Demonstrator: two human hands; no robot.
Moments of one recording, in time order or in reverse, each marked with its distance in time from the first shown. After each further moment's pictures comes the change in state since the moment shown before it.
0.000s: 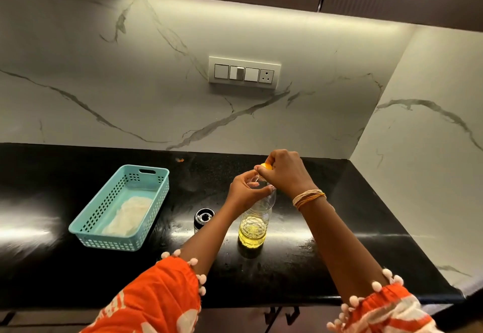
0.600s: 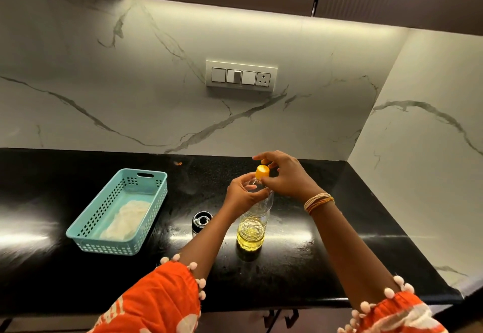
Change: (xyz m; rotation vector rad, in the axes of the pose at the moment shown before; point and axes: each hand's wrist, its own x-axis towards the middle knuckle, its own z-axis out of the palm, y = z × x) left_hand -0.002 0.001 0.001 -0.085 -0.014 0.027; right_hand -0.003 0.019 -0.008 0.201 -0.142 -0.178
